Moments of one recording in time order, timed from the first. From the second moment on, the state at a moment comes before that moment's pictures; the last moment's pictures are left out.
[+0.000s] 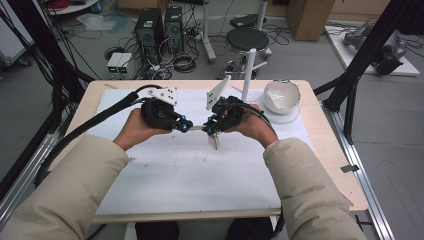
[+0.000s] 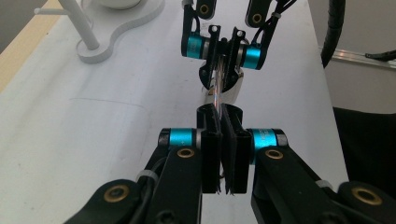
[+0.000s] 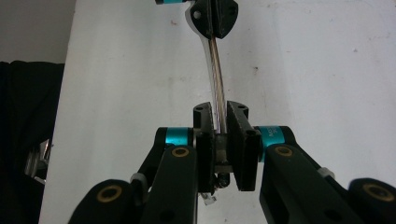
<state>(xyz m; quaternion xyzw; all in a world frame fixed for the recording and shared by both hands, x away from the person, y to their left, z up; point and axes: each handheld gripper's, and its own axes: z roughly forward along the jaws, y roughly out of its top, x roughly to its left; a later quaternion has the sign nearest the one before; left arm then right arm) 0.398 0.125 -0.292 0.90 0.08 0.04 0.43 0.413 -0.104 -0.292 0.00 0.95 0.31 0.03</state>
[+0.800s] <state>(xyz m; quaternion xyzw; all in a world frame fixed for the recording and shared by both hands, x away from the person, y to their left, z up) 0.374 0.173 -0.288 0.82 0.13 0.12 0.54 0.421 -0.135 -0.277 0.07 0.92 0.37 0.03</state>
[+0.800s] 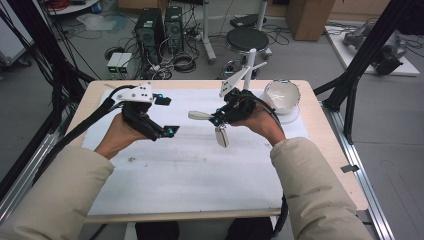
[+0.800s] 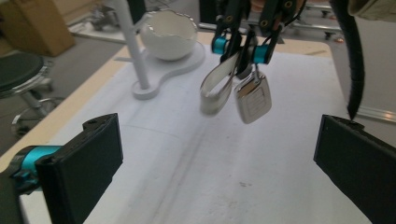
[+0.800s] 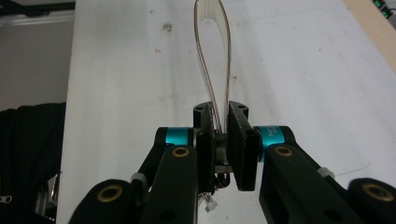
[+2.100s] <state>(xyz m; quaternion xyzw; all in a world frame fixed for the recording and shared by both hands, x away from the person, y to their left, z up) 0.292 0.258 -0.363 0.70 0.24 0.23 0.63 0.422 -0.240 -0.279 0.28 0.81 0.48 0.17</state>
